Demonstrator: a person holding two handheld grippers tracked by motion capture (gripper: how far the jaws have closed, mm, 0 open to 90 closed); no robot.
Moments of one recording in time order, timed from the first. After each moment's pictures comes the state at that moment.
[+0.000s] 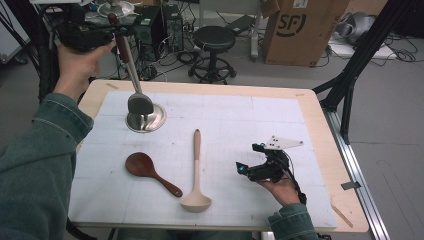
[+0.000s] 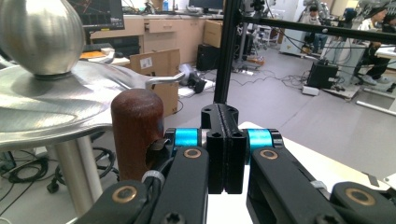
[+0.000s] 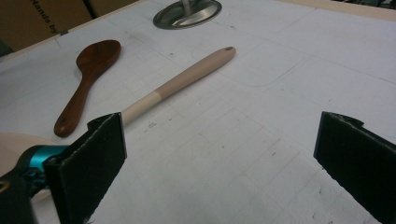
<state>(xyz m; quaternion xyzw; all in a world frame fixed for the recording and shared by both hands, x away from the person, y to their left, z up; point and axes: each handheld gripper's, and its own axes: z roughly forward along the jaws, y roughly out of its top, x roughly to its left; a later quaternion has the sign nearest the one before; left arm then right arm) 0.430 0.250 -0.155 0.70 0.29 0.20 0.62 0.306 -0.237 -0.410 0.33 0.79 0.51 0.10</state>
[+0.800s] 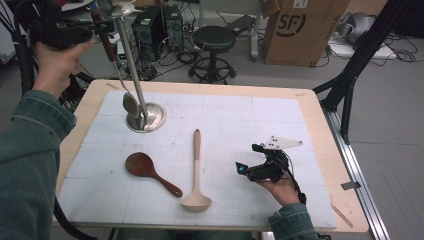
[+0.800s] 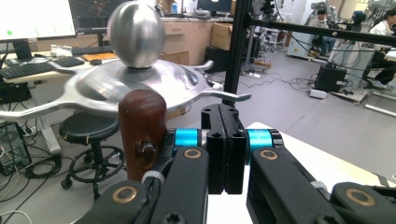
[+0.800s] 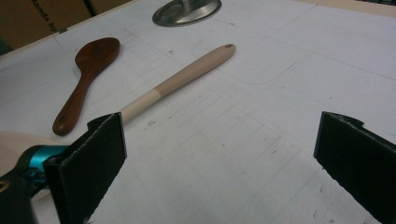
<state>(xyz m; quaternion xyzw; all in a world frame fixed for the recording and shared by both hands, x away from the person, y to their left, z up) 0.432 0.291 -0.154 0.69 0.30 0.21 0.63 0.307 -0.237 -0.411 0.33 0.79 0.51 0.10</state>
